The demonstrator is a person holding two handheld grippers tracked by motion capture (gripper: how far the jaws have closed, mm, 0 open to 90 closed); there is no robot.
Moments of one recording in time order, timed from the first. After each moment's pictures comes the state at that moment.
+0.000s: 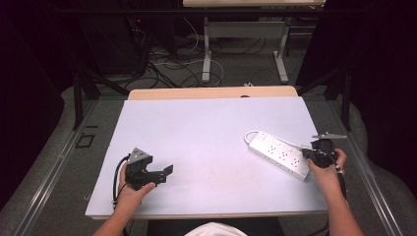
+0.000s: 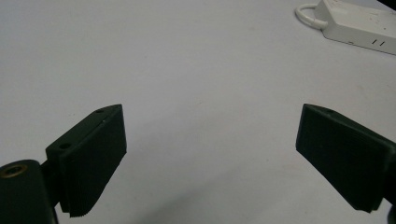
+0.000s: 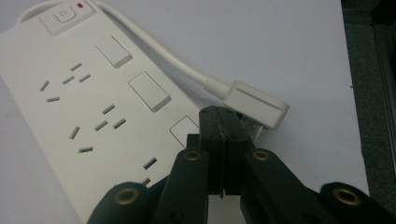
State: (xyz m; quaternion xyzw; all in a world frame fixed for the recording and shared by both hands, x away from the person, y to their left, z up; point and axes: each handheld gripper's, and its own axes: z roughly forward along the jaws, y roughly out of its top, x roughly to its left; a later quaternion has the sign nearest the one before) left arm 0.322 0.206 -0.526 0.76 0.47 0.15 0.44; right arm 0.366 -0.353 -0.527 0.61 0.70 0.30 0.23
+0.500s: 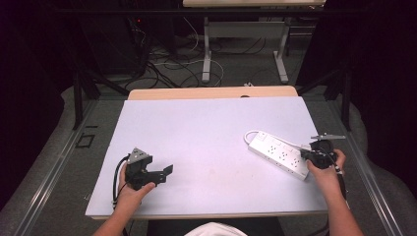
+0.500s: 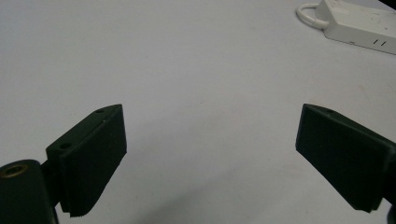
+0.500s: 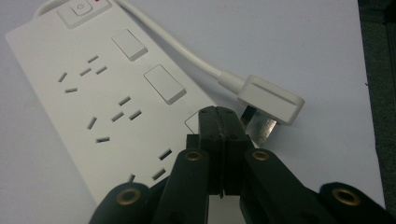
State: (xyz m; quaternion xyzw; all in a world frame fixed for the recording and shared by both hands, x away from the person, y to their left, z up) left arm 0.322 0.206 -0.526 0.76 0.47 0.15 0.43; right arm 0.363 -0.350 -0.525 0.60 0.71 0.30 0.21
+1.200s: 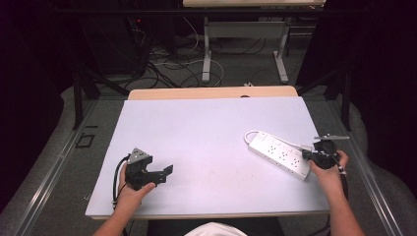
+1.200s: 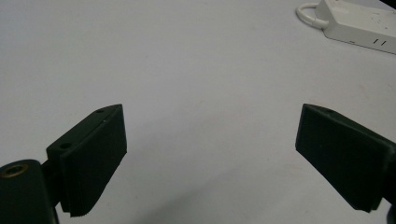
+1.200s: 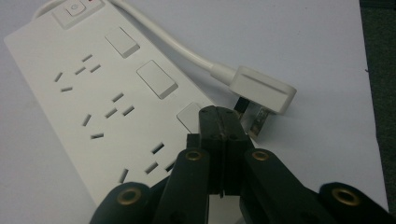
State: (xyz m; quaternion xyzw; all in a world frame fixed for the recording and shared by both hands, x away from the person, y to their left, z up) left arm 0.322 0.206 -0.526 0.76 0.47 0.15 0.43; right arm 0.362 -0.359 -0.527 0.62 0.70 0.31 0.19
